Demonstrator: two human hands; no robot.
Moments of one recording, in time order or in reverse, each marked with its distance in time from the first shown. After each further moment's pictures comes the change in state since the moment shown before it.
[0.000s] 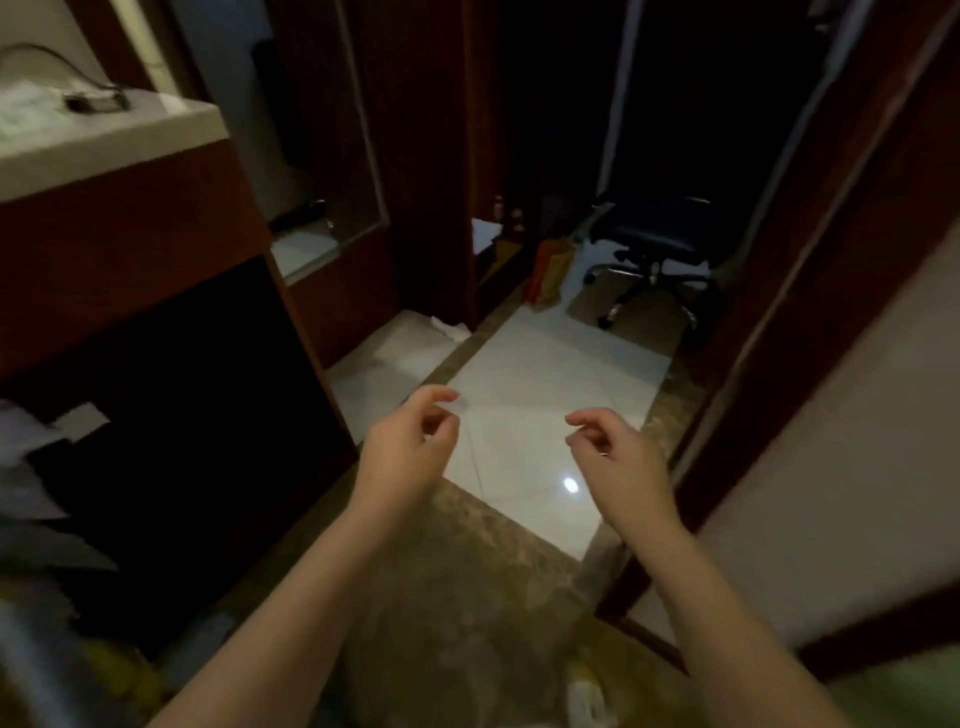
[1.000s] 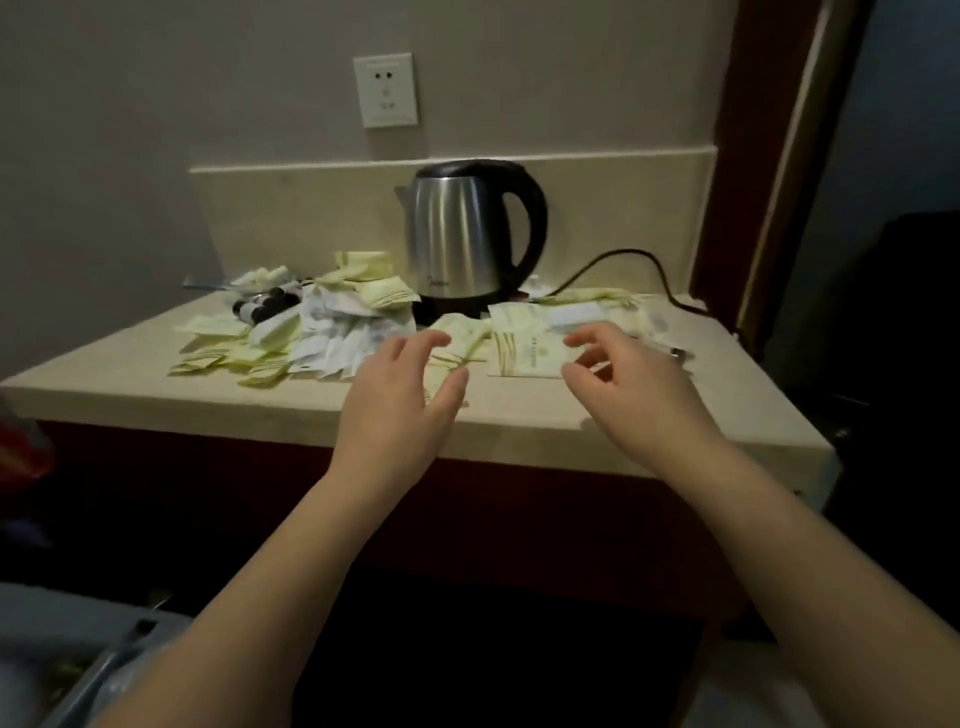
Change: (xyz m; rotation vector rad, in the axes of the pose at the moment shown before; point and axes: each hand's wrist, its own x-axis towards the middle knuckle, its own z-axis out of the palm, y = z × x) left_hand 0.377 -0.161 -0.396 0.561 1.029 -0.428; right_hand 0.417 -0.474 0.453 0.050 -0.809 -1.077
